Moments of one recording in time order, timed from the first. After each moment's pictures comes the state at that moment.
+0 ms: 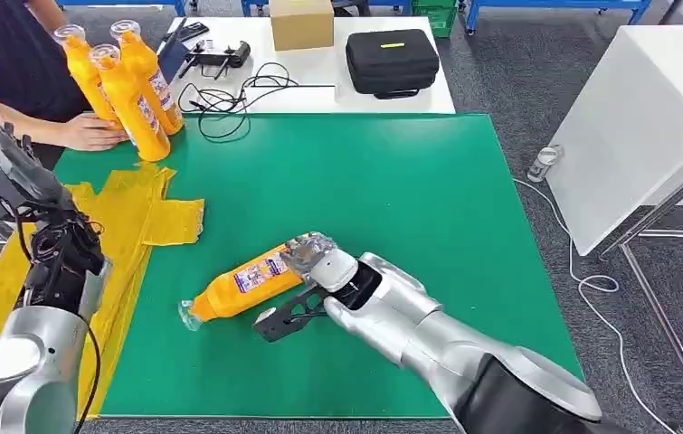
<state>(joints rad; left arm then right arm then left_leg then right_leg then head) -0.73 0.08 0.22 -0.43 0.07 0.33 -0.70 -0.86 0.23 1.11 -0.28 1.07 0.39 0.05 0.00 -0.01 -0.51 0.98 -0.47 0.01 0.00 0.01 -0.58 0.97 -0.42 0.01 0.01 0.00</state>
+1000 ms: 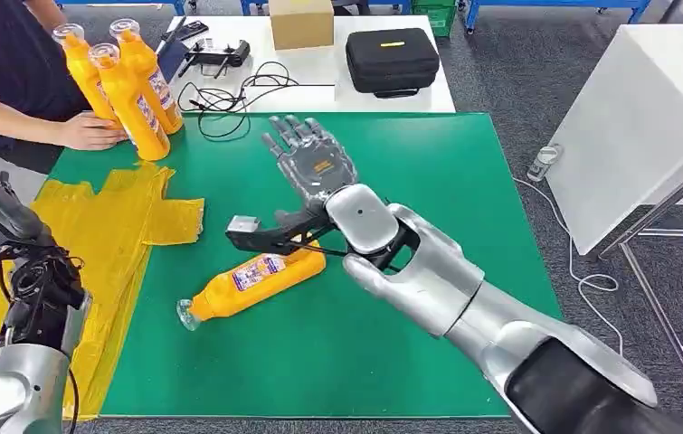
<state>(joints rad) -0.58 0.13 0.25 -0.53 0.08 0.31 -0.70 -0.91 0.06 0.97 -0.77 1.02 0.06 0.30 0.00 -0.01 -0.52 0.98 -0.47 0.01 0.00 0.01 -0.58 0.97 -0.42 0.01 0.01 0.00</state>
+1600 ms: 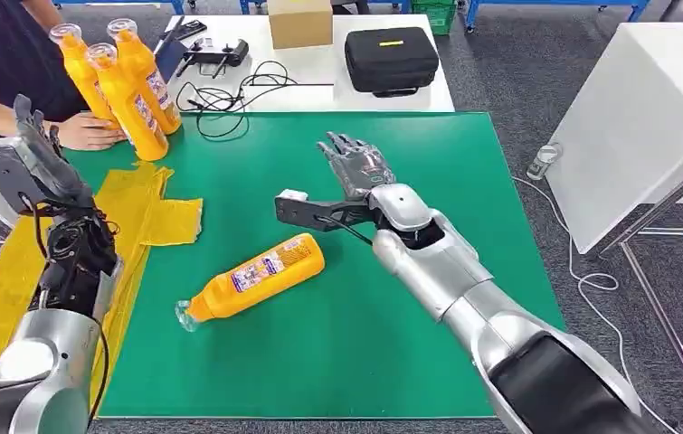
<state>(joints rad) -0.72 0.03 0.18 -0.49 0.01 0.29 -0.66 -0.89 0.13 0.70 -0.38 0.94 0.01 0.10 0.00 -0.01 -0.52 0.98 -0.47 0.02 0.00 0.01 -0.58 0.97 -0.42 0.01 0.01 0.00</state>
